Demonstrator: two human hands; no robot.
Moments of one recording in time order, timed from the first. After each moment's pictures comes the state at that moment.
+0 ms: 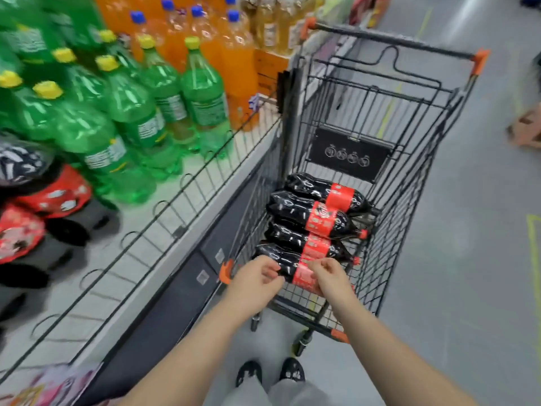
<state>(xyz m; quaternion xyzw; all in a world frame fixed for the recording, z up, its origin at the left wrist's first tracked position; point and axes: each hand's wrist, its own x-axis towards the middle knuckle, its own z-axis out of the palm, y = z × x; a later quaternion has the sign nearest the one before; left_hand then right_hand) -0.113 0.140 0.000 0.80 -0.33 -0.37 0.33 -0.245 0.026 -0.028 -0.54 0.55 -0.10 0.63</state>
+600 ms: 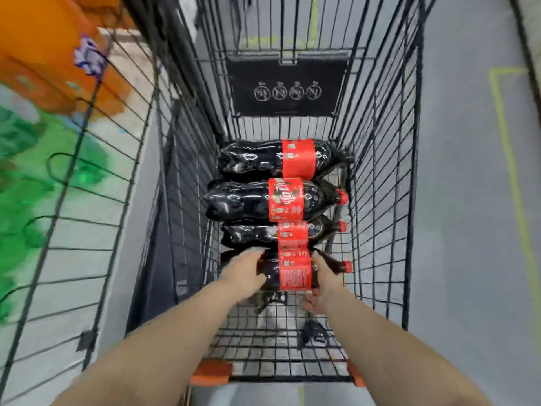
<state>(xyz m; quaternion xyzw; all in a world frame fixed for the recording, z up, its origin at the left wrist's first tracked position) -0.035 -0.032 -0.176 0.70 -0.53 -0.47 -0.06 -0.216 -0.063 -0.175 0.04 0.71 -0.10 0.70</state>
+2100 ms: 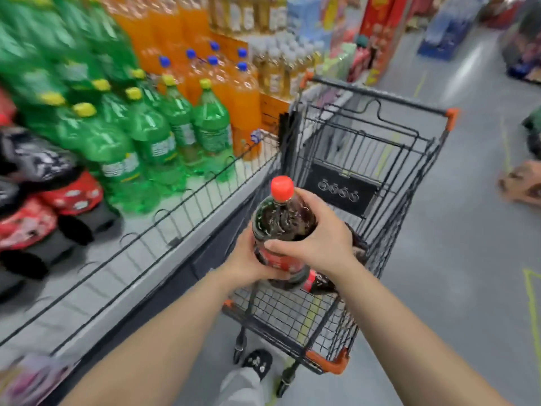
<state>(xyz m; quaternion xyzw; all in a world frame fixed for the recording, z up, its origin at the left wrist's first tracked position) -0.110 0.103 0.043 0.70 -0.37 -0.32 0.52 -0.236 0.004 0.124 -0.85 0.30 -0.22 0.37</state>
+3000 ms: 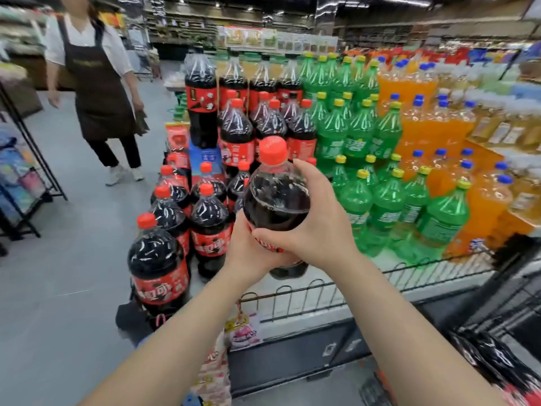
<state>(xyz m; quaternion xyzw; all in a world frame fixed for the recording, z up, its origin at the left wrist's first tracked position) 0.006 0.447 0.164 0.73 -0.14 0.12 0.65 -0.031 0.322 0.246 -0.89 -0.15 -0.25 0.36</state>
